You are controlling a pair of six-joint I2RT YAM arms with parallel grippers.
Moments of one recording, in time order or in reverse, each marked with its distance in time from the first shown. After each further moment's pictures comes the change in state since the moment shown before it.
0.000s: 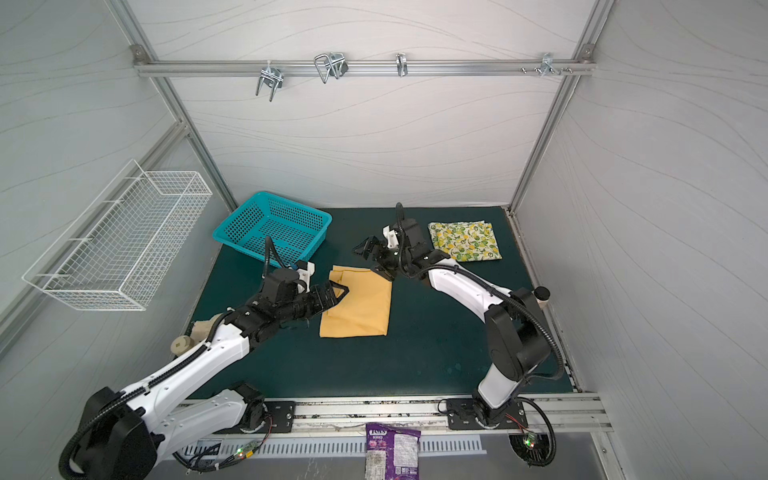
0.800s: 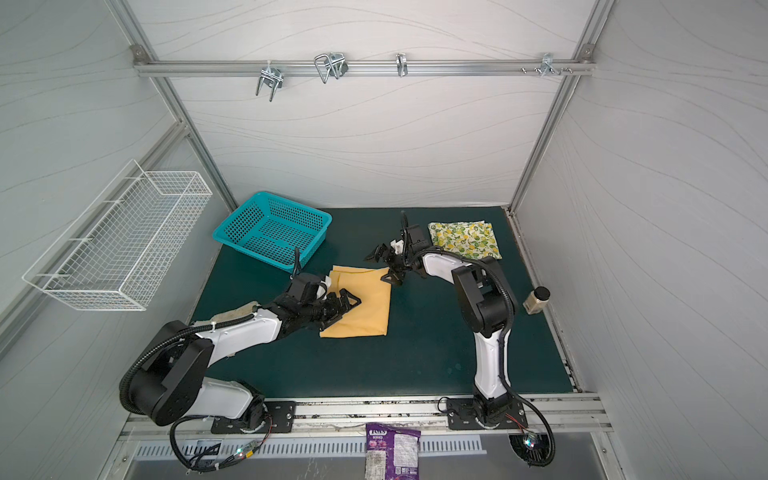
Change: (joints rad) left arm 0.000 0.328 -0.122 0.303 0.111 -0.103; right arm -0.118 0.356 0.083 0.009 -0.176 -0.046
